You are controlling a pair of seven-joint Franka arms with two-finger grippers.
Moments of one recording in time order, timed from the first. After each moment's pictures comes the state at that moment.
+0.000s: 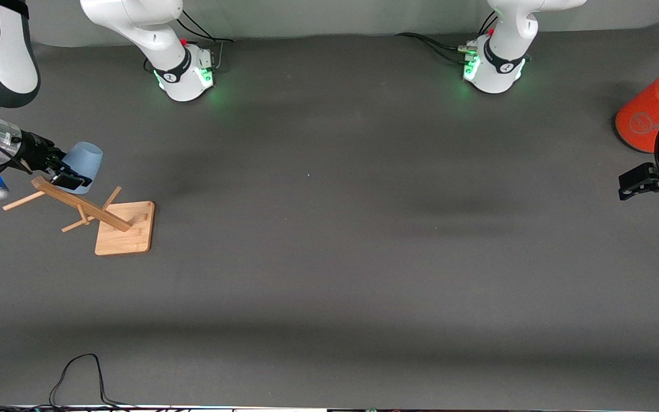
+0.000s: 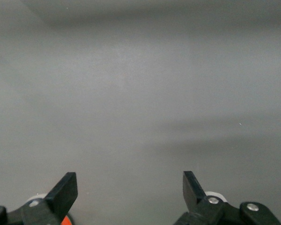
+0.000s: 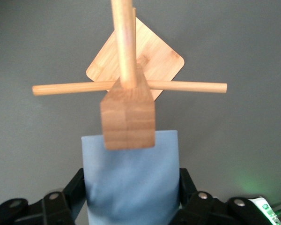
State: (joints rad) left arm 0.00 0.14 0.03 -1.47 0.07 1.62 0.13; right arm 0.04 -0.13 -0.22 -2.11 0.04 1.84 0.66
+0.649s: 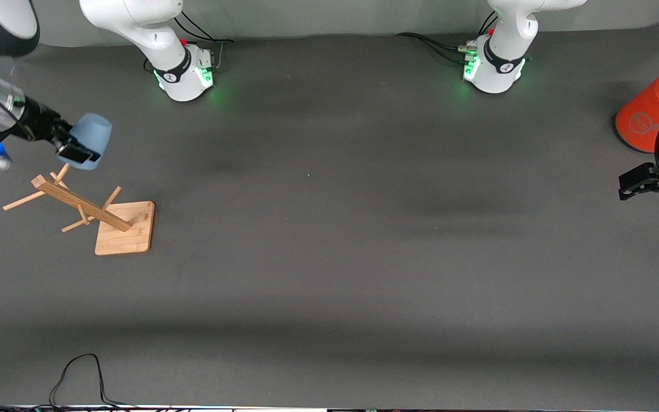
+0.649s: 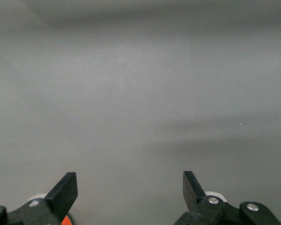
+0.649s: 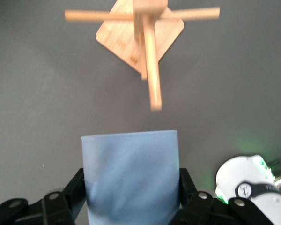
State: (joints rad) left arm 0.00 0.15 0.03 -1.47 0.07 1.62 0.13; right arm 0.20 -0.30 -0.21 -2.09 0.04 1.64 0.89
